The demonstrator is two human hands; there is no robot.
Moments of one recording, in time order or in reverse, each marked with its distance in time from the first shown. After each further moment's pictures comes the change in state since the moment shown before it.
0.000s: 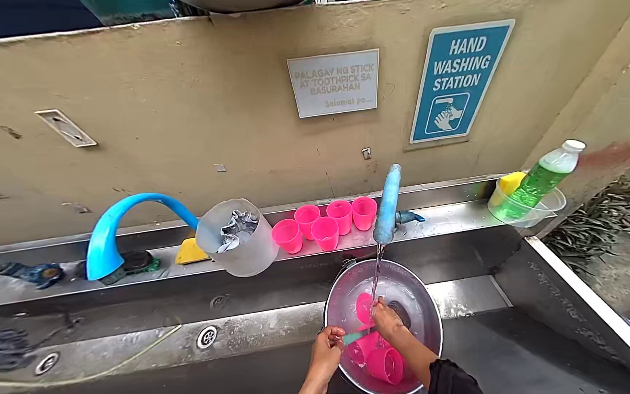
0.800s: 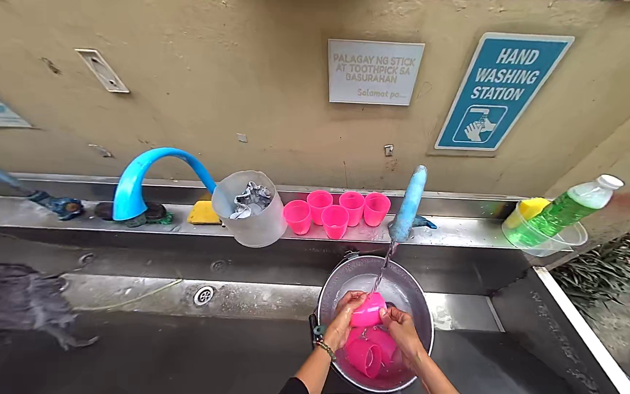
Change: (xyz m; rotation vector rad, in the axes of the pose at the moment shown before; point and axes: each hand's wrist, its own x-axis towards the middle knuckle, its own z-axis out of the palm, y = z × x) left_hand 0.045 0.020 0.056 -0.563 -0.160 -0.008; right_hand -0.069 0.026 0.000 1.199 0.397 0.070
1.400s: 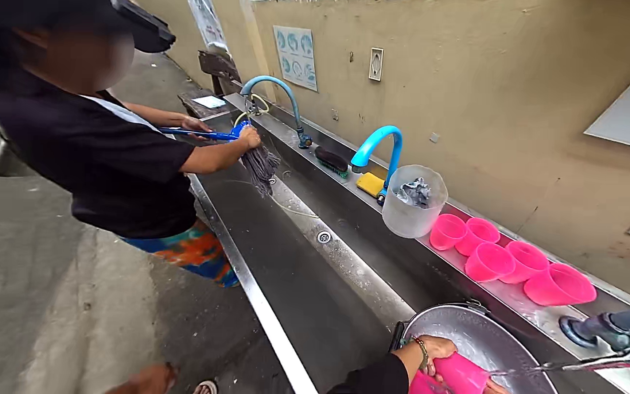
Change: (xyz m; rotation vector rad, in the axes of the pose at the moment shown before) left_hand 0.003 0.029 -0.006 0.278 0.071 -0.486; right_hand 0.041 -0.038 -0.018 -1.471 -0.796 -1.088
